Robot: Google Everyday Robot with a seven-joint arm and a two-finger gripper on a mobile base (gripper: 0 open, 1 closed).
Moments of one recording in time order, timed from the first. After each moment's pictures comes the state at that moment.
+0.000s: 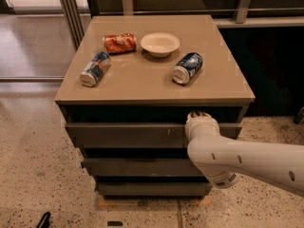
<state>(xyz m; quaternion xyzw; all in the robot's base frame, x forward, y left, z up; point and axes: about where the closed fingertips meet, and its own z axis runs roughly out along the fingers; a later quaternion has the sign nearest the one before) 0.609 -0.161 0.700 -0.01 0.84 -0.04 0.54</state>
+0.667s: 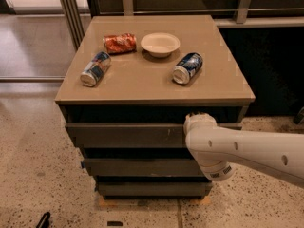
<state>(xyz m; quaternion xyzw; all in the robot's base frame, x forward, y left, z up) 0.611 -0.164 0.685 -0.04 0.86 -0.07 0.50</state>
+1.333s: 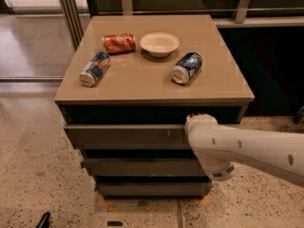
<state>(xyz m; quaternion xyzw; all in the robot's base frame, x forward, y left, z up) 0.605 -0.167 0.687 -0.05 0.87 -0.07 0.48</state>
